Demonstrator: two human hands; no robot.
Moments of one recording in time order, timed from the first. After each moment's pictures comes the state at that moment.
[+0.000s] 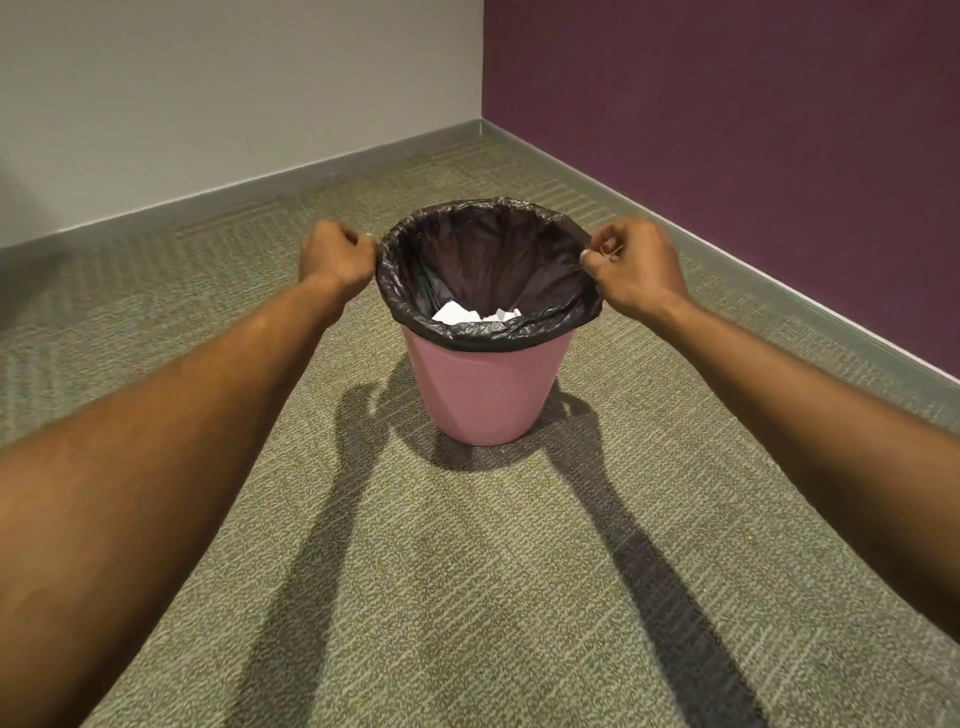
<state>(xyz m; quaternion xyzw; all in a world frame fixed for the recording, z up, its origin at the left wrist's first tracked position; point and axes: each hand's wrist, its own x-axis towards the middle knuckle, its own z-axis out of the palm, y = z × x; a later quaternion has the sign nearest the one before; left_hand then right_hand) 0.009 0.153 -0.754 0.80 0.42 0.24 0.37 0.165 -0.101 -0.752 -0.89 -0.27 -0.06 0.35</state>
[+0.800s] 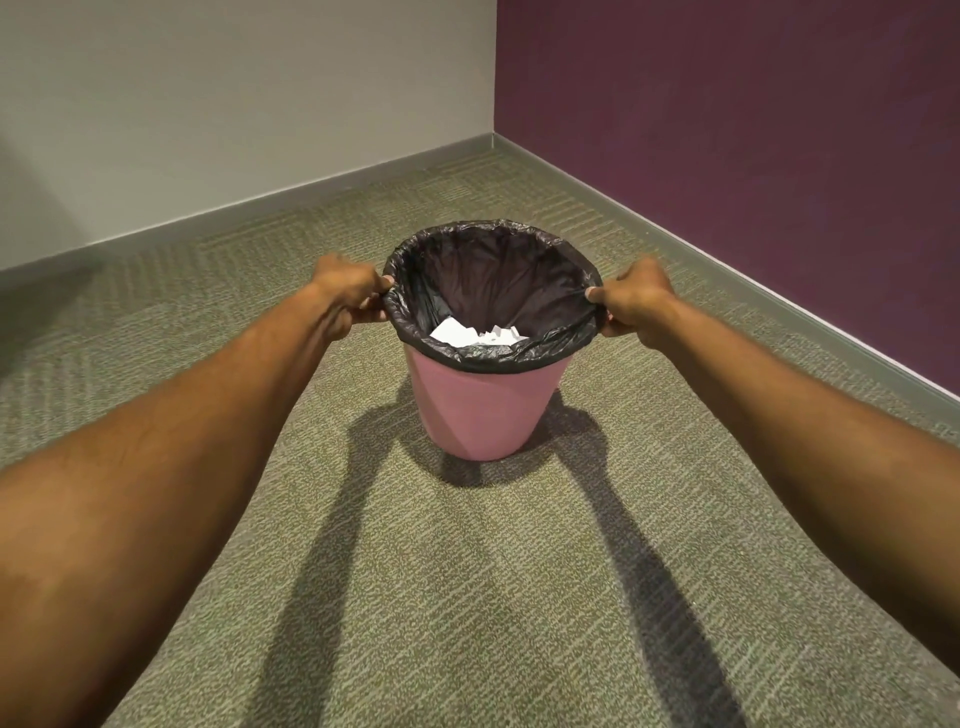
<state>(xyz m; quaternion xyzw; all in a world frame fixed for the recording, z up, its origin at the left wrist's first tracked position) 0.002 0.134 -0.729 0.65 0.45 0.17 0.59 0.187 -0.105 -0.749 -0.86 -0.11 0.19 0.47</state>
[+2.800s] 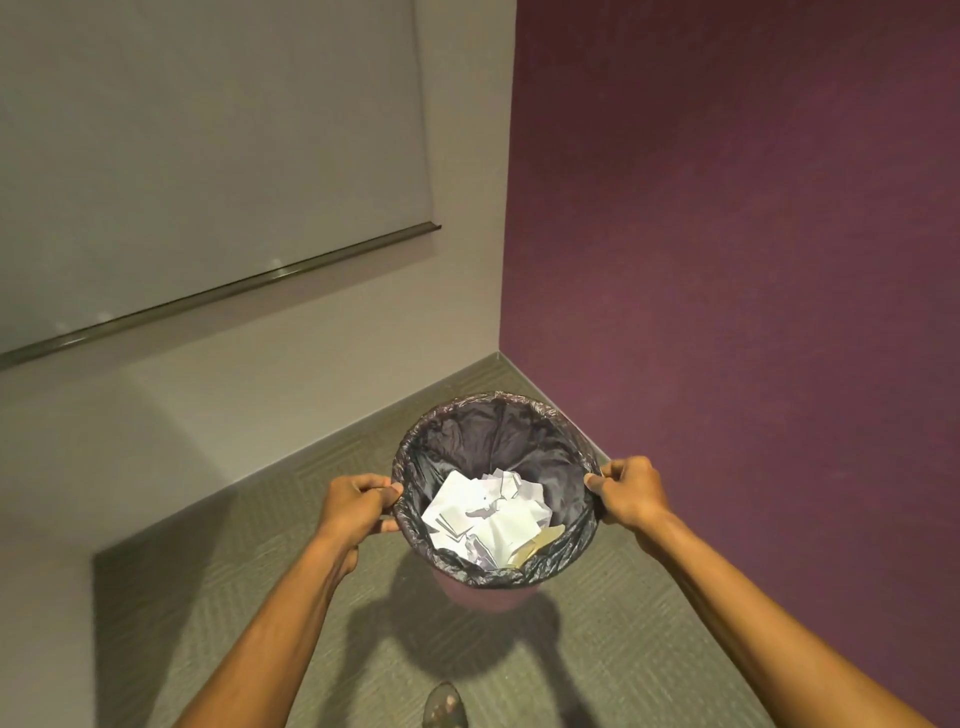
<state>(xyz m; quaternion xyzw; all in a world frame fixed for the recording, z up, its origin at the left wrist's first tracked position) 0.012 0.196 -0.143 0.59 0.50 0.13 0.62 0.225 -0.050 -0.153 -0.89 -0.08 0.21 0.39</state>
